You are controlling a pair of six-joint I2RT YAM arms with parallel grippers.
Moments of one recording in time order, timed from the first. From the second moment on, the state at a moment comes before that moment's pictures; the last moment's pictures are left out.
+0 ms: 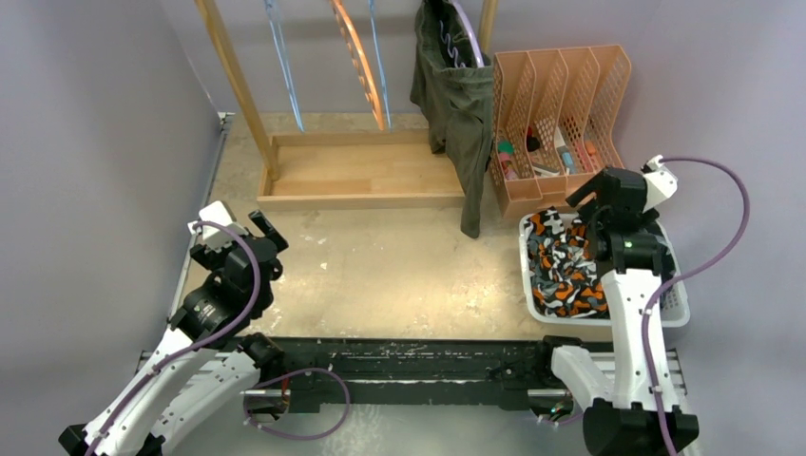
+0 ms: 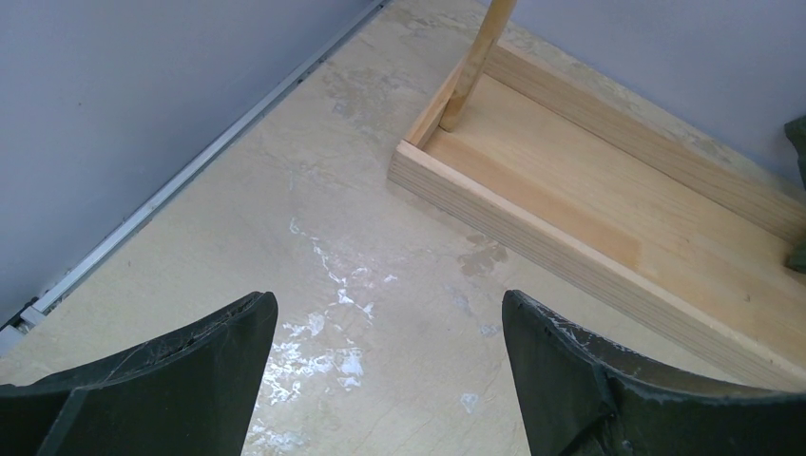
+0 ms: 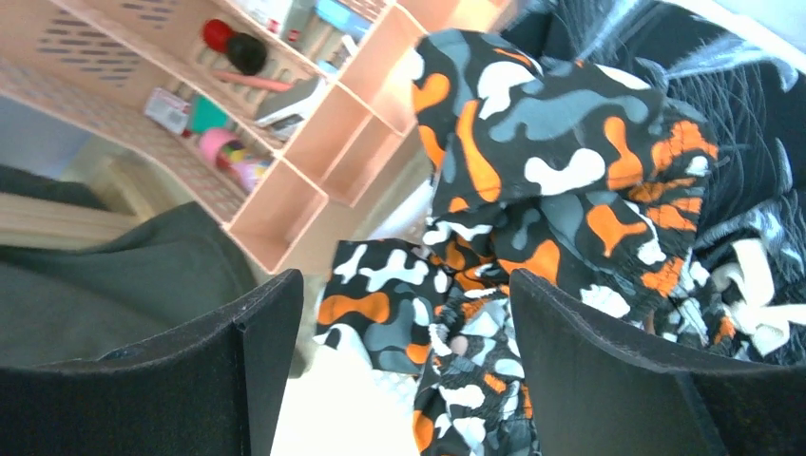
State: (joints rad) left arm -0.63 0.56 0.77 -0.72 -1.04 -0.67; right arm -0.09 0.93 1.05 -0.74 0.48 0.64
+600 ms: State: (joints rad) left arm -0.63 0.55 0.77 -0.72 -1.04 -0.67; right arm -0.07 1.12 0.83 -0.63 -0.15 0.44
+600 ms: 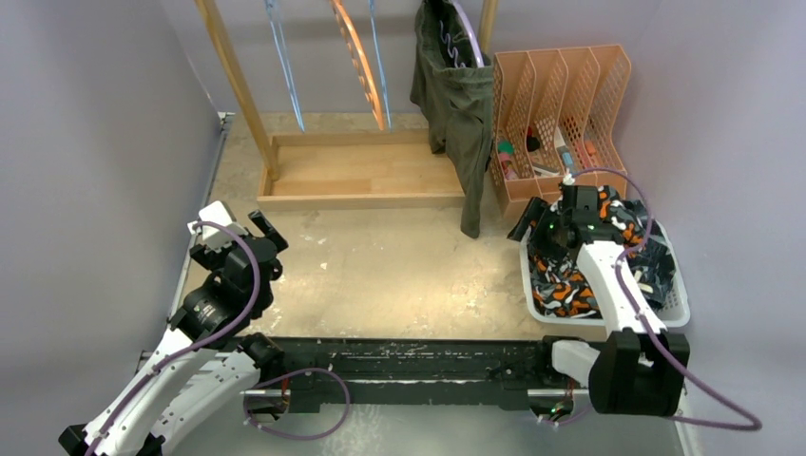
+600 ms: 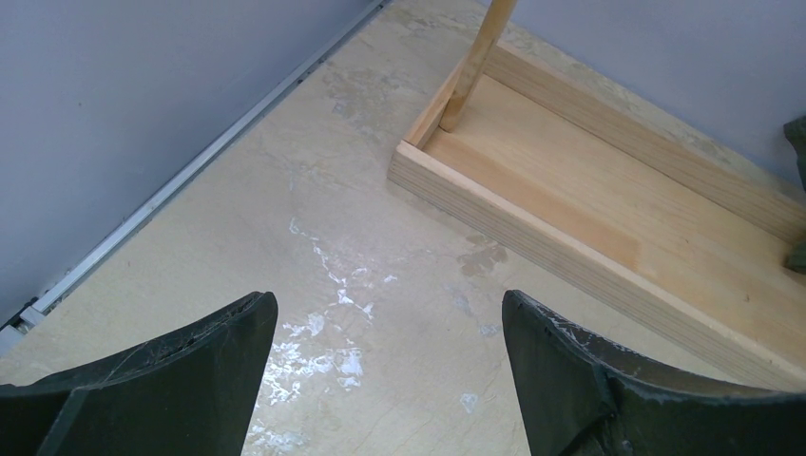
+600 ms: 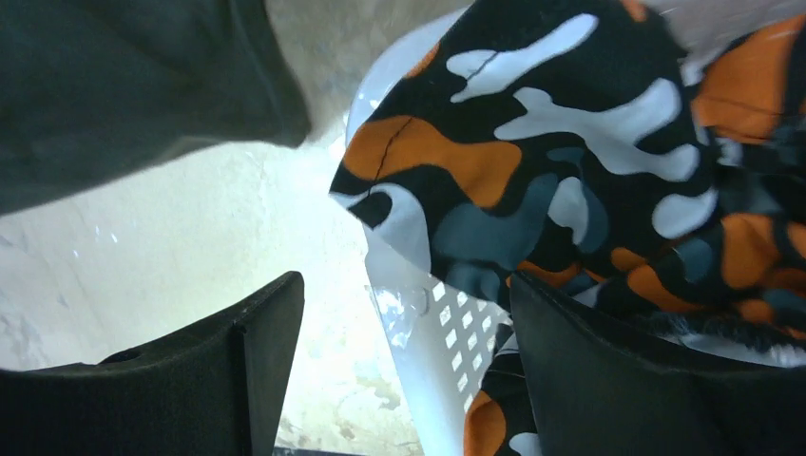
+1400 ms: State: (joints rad) left arm -0.63 0.56 0.77 -0.72 -1.04 -0.67; right arm 0.20 0.94 1.12 -0.63 0.01 0.48
